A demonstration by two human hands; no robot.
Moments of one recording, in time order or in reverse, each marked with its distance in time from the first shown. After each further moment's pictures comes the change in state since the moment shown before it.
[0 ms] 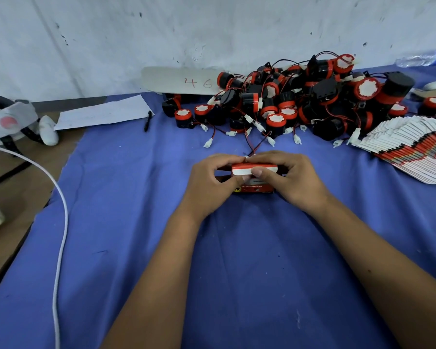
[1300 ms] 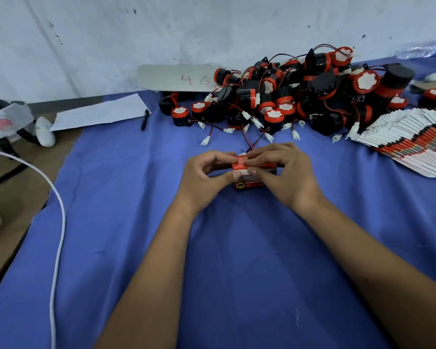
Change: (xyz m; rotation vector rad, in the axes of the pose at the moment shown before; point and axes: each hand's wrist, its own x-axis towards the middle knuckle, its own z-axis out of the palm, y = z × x) left_hand 0.001 -0.004 -0.004 -0.270 -0.026 -0.124; right_hand -0.006 -0.019 0.012 -0.240 0.159 0.033
